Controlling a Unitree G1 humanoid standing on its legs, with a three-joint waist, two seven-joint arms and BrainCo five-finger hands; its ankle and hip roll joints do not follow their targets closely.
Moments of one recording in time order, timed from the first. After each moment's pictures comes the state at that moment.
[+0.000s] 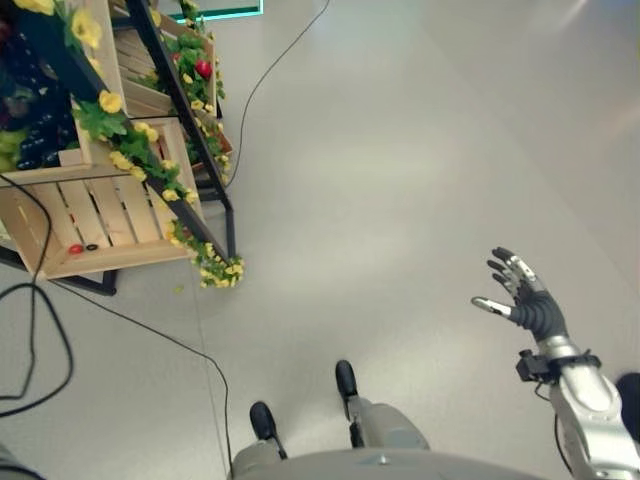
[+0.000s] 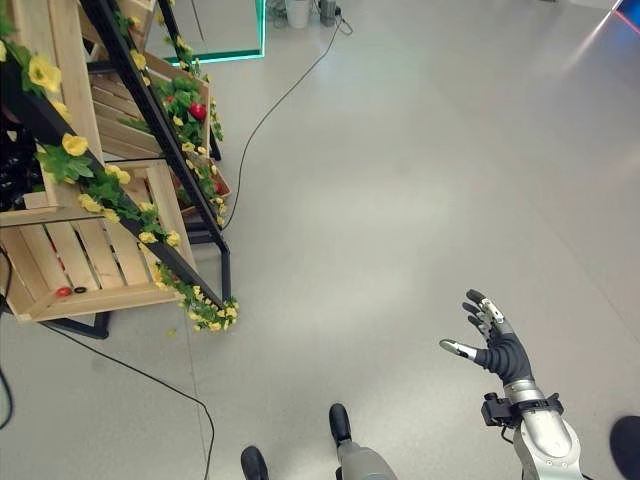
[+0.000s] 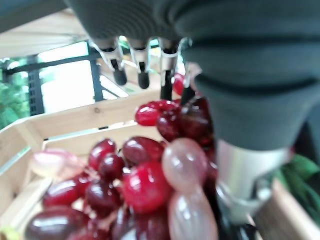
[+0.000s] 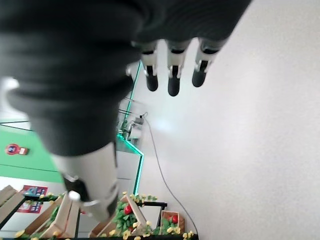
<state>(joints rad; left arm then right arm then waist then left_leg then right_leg) -0.55 1.22 0.08 0.39 0.68 0.08 0.07 0.29 -0.43 -0.21 -0.02 0.25 -0.16 0.18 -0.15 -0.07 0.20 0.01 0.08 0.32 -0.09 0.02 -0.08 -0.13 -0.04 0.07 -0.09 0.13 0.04</state>
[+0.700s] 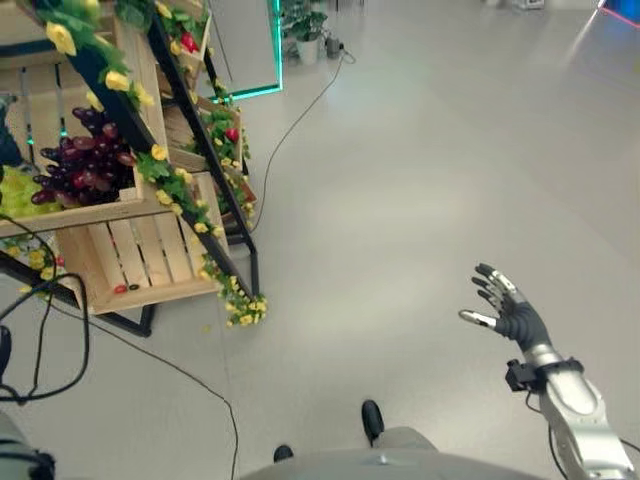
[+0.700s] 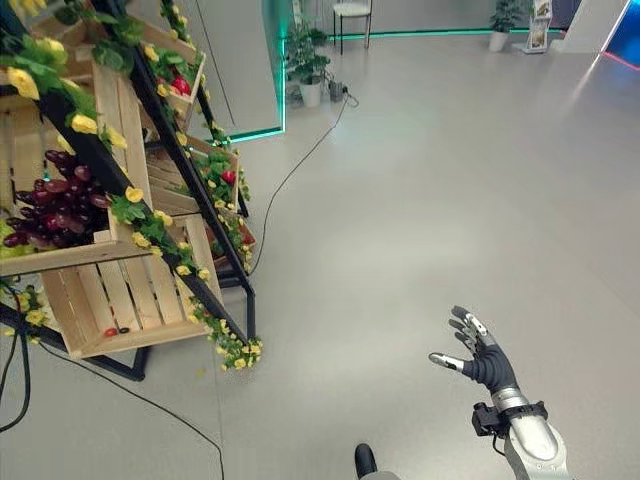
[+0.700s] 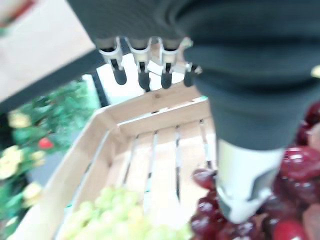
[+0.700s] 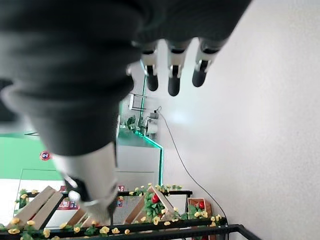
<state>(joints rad) -0.99 1.23 -0.54 1.07 0.56 -0.04 0.06 0.31 -0.44 -0.12 0.02 0.27 -0.16 0.17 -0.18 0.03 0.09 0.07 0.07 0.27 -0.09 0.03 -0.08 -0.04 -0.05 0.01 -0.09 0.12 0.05</state>
